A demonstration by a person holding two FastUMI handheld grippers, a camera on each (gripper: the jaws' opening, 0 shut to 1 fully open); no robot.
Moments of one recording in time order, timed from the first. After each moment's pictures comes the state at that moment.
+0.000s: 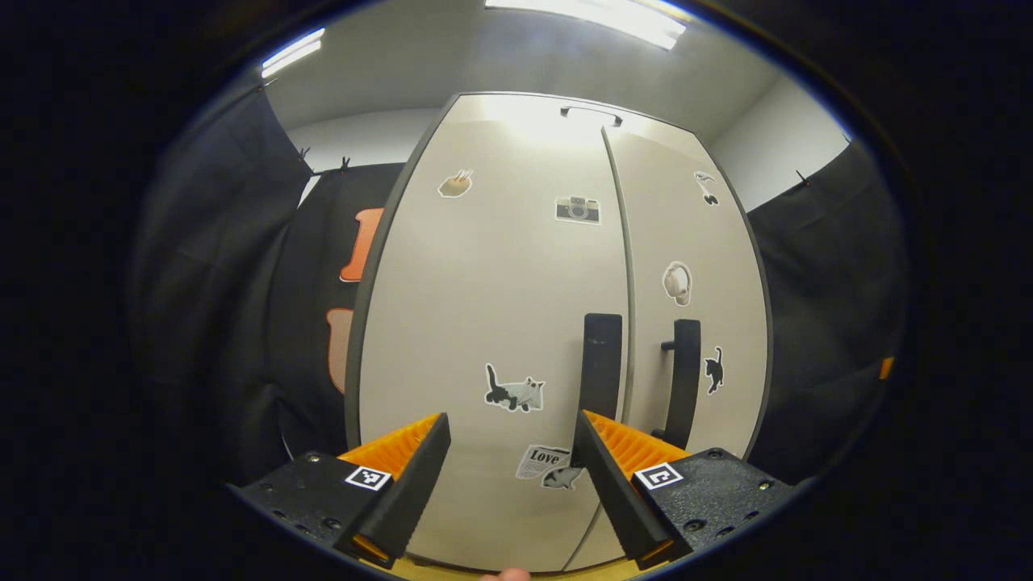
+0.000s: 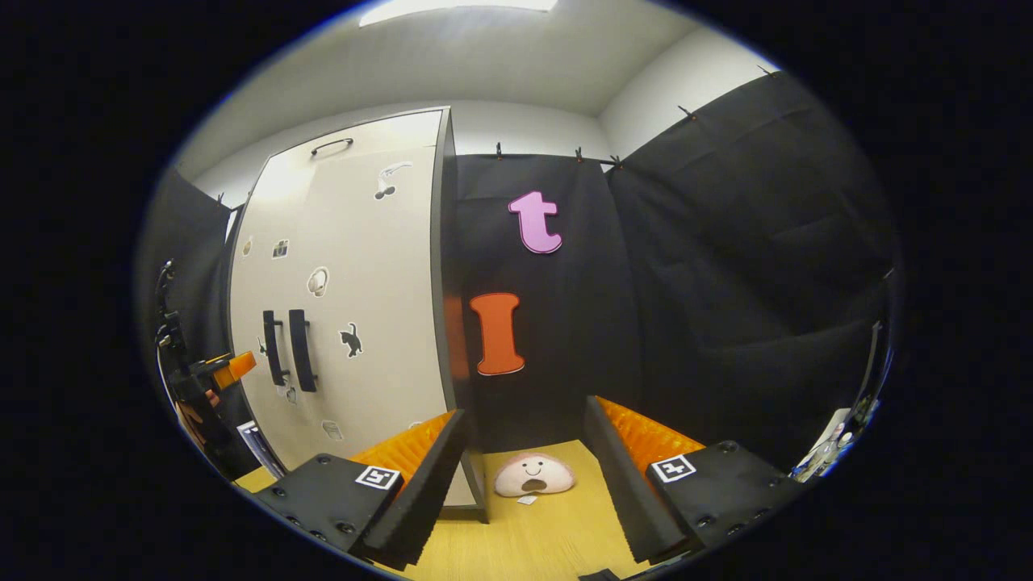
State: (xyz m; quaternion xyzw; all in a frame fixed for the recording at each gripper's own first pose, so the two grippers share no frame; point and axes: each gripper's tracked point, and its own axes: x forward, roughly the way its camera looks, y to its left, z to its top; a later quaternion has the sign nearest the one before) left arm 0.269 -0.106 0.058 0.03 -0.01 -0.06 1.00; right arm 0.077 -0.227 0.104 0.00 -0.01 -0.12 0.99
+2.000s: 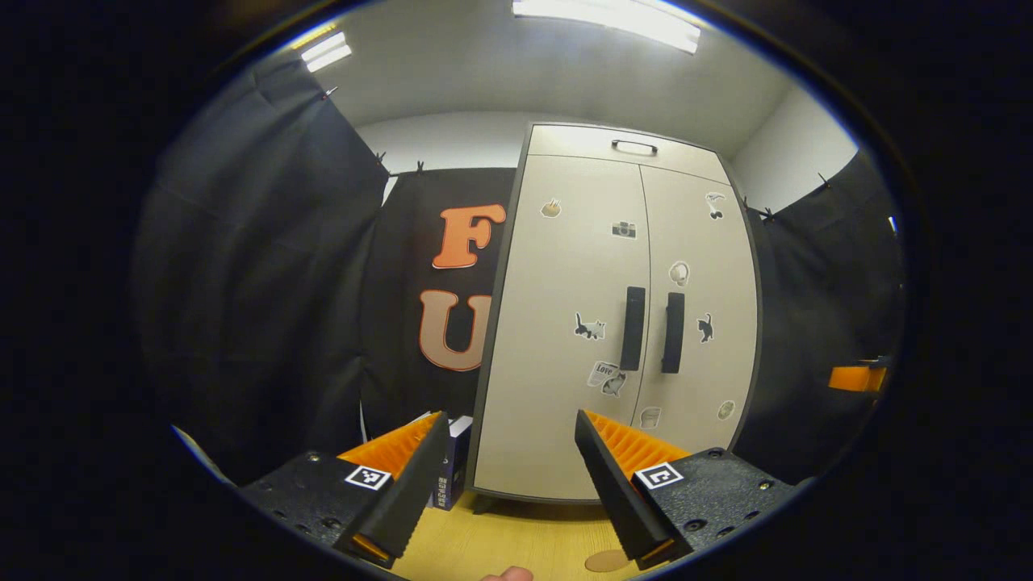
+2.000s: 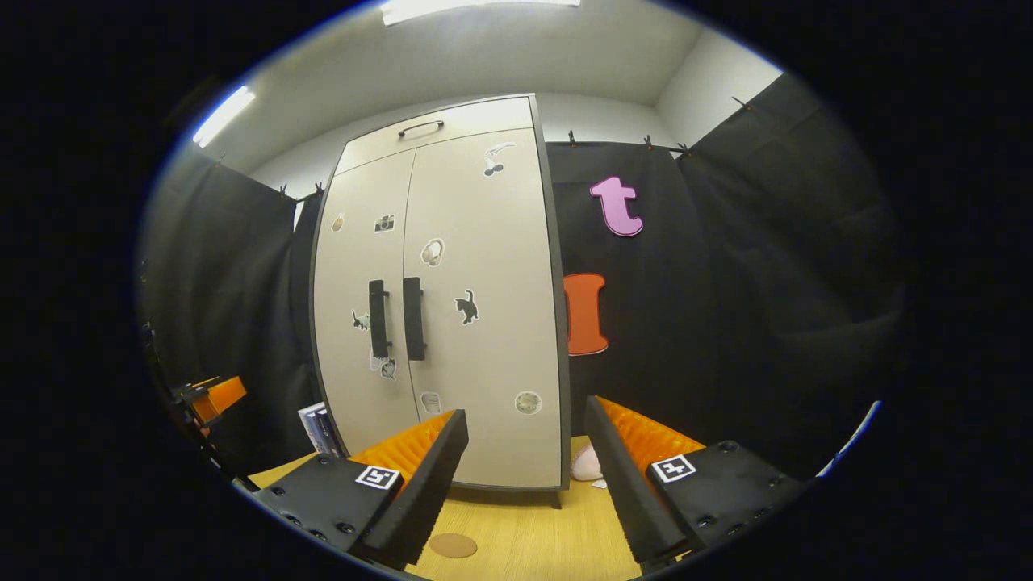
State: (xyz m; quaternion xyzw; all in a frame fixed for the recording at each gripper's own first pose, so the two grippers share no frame) left arm 0.081 -0.022 0.041 0.02 0.01 0.03 1.00; right arm 0.080 -0.112 0.057 -0.01 0.02 0.00 1.00
